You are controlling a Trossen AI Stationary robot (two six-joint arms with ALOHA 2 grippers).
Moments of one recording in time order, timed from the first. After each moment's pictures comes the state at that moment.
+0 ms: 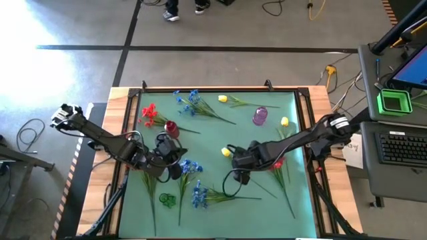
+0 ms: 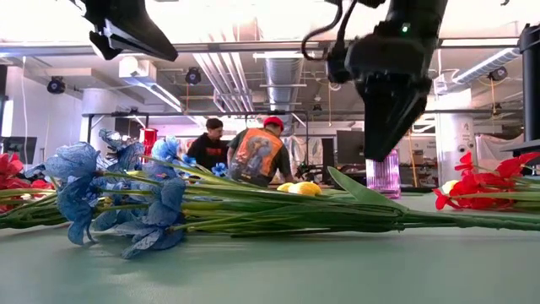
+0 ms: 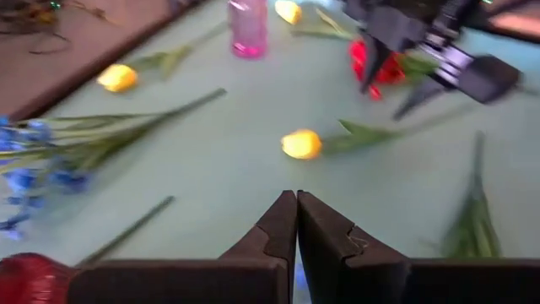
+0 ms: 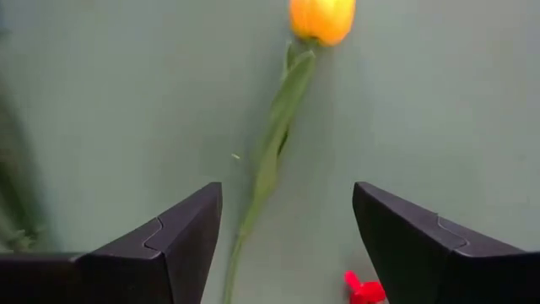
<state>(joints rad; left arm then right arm) -0.48 1.16 0.84 -0.47 -0.72 -0.67 0.27 1.75 1.20 -0.78 0.20 0.77</state>
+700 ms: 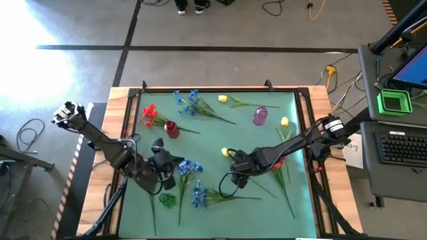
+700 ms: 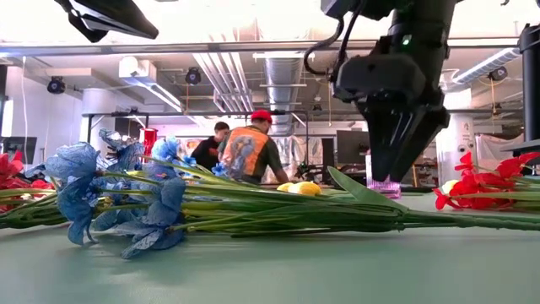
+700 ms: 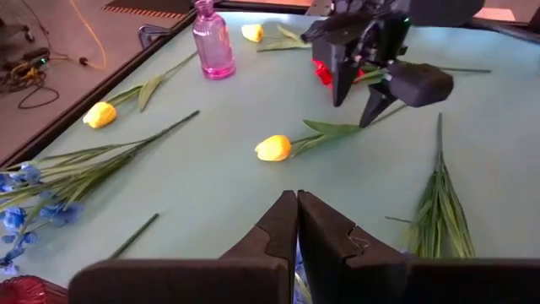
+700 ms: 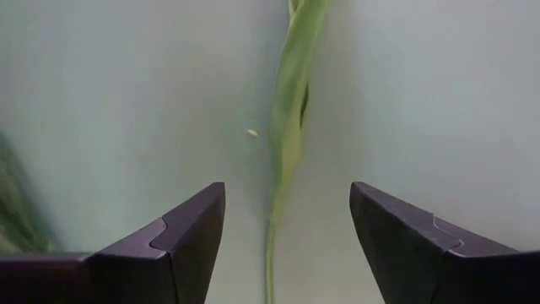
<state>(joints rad) -0.65 1.17 0.84 -0.46 -0.84 -0.63 0.30 1.82 1.20 -0.75 0.17 0.97</state>
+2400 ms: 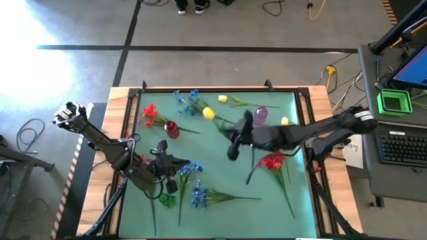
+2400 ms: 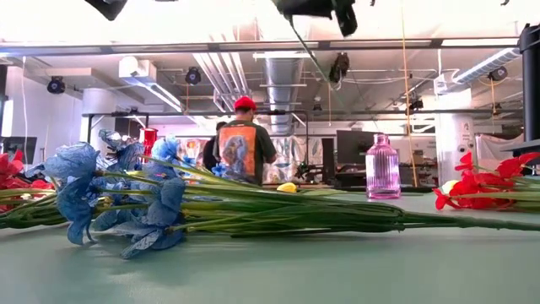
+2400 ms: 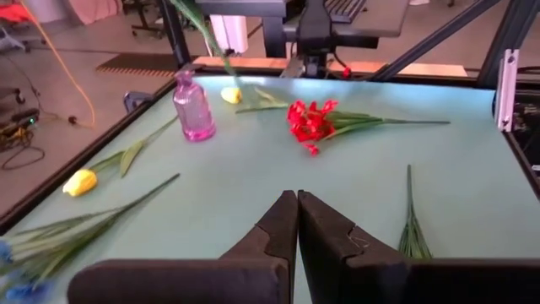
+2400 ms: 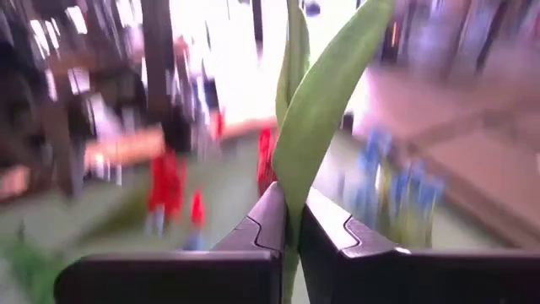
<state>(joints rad) -0.66 1.19 0.84 -0.18 -0.88 -0.40 0.15 1.41 1.04 0.20 0.54 0.16</state>
